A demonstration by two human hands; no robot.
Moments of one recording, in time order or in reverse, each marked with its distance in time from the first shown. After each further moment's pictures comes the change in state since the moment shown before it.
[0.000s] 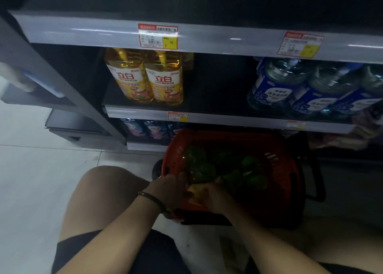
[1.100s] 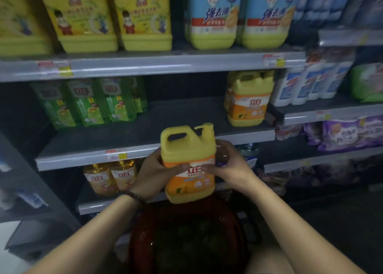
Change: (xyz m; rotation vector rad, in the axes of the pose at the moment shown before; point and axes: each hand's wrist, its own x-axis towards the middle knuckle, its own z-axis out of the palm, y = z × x) left_hand -0.110 0.226 -0.177 -0.853 0.705 0.540; right_hand -0.285 -0.094 -0.318 0.546 0.751 -0.494
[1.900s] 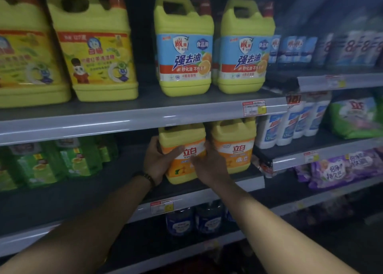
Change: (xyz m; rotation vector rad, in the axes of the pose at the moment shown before) left_hand 0.238 0.052 0.052 -0.271 0.054 0.122; right_hand 0.181 -0.023 -0.041 -0.209 0.277 0.079
